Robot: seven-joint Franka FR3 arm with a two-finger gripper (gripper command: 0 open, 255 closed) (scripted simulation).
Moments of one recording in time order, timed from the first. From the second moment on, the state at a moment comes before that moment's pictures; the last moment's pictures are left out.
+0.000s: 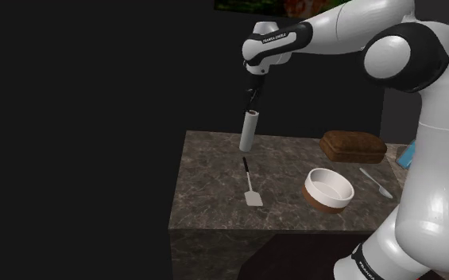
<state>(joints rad) -0.03 0.37 -0.19 -1.59 0.04 1.96 -0.61</state>
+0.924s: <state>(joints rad) -0.04 0.46 -0.18 -1.58 0.06 2.04 -0.64</state>
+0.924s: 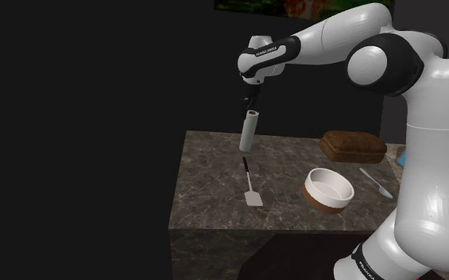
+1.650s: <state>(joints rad) -0.04 0.46 -0.18 -1.58 0.06 2.04 -0.64</state>
